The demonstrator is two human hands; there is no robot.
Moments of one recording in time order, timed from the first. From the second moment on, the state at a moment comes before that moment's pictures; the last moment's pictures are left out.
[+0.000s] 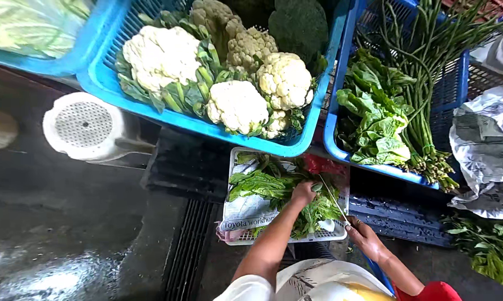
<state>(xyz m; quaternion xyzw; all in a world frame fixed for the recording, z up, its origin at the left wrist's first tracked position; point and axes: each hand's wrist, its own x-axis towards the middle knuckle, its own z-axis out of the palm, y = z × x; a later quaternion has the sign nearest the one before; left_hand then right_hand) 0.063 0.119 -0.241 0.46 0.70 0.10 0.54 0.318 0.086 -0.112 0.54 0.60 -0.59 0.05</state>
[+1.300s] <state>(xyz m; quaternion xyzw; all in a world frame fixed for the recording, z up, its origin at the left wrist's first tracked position) -0.051 0.038 -0.027 0.49 0.51 0.41 0.58 0.159 0.090 -0.005 0.42 0.69 -0.57 -0.14</state>
